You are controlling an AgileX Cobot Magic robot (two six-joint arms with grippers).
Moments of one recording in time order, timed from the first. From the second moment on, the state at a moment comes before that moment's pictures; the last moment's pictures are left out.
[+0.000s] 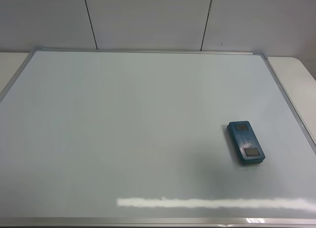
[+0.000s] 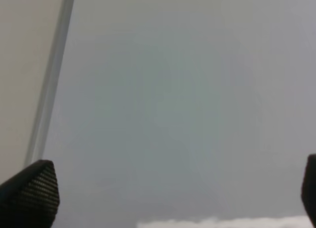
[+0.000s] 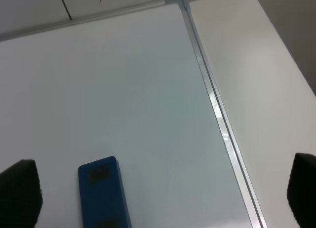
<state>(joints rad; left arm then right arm) 0.06 0.00 -0.50 -0.08 1.06 0.07 0.02 0.20 -0.64 -0.06 0.99 0.18</state>
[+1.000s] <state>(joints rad) 0.06 0.00 -0.50 -0.08 1.06 0.07 0.02 0.00 -0.50 0.02 1.08 0.06</state>
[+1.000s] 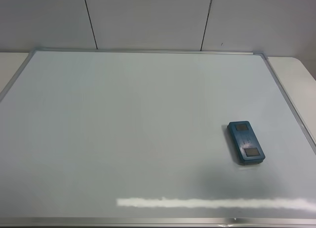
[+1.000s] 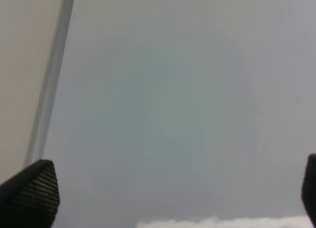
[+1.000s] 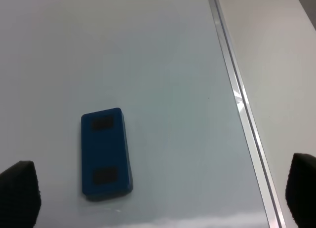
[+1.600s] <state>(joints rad) 0.06 0.00 -0.50 -0.08 1.06 0.07 0.02 0.00 -0.50 0.03 1.07 0.05</state>
